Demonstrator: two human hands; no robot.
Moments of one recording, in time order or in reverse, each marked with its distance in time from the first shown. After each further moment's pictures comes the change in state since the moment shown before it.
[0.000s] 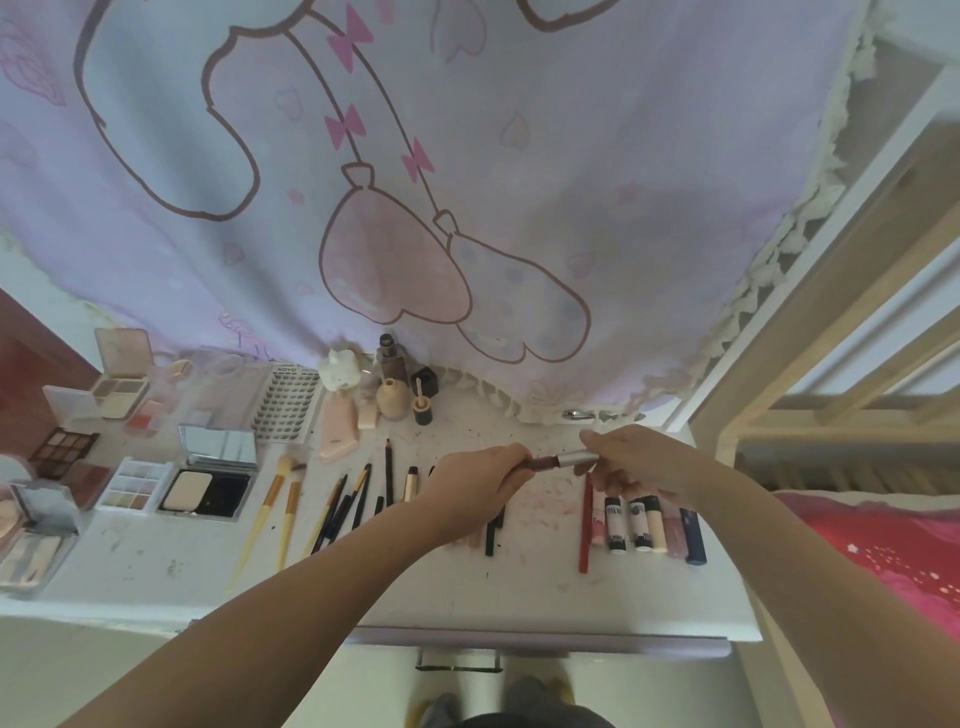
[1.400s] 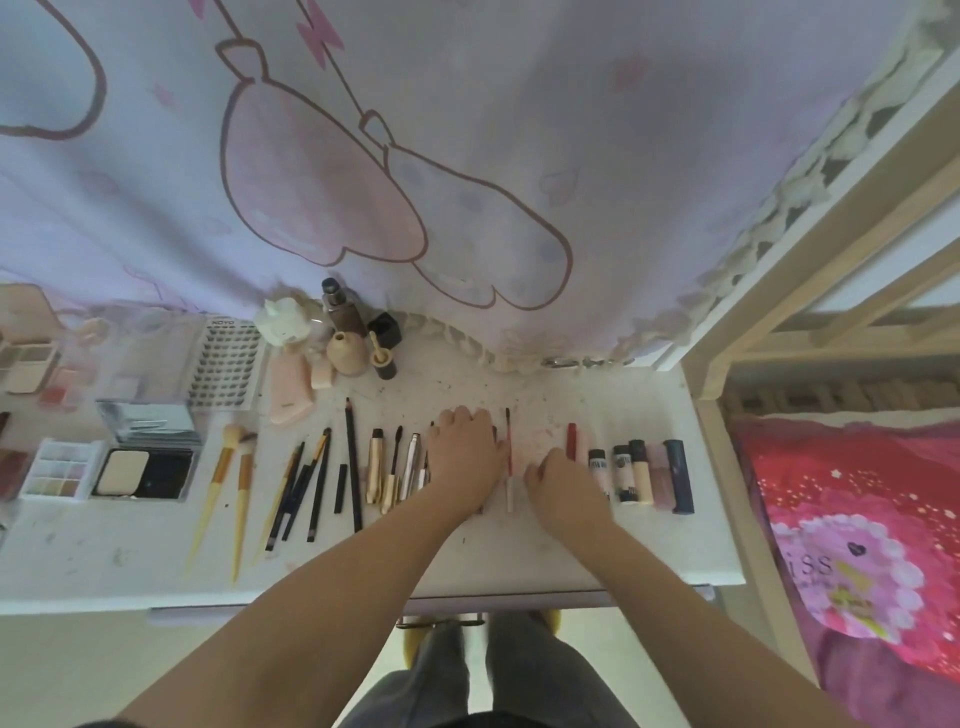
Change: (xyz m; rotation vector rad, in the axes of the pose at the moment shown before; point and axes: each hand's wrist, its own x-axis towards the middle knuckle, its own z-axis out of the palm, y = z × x) left_hand 0.050 -0.006 0.081 0.170 -0.058 -0.444; right_hand 0.056 0.073 0.095 -0.503 0.423 0.099
